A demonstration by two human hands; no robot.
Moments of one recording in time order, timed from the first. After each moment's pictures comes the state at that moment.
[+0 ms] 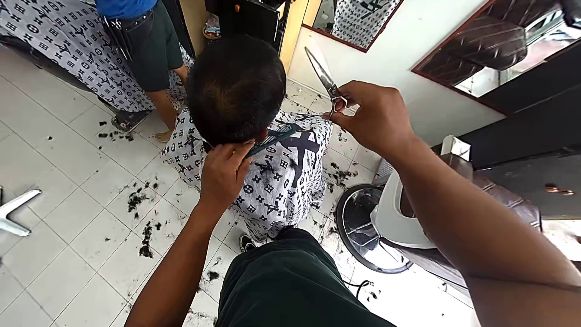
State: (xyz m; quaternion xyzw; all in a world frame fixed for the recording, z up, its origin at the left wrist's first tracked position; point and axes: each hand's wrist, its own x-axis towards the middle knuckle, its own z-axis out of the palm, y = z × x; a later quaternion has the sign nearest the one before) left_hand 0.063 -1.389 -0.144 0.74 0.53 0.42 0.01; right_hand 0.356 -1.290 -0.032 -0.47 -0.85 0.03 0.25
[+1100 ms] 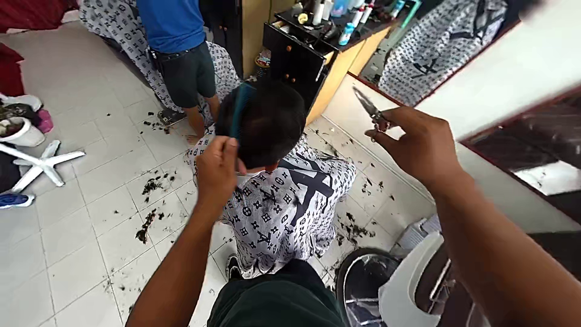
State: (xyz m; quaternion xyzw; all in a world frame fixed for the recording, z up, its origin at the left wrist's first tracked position) left_hand 0.088 -1.386 -0.066 0.47 0.67 0.54 0.20; right_hand 0.401 -1.203 -0.003 -0.32 -0.91 -0.01 0.27
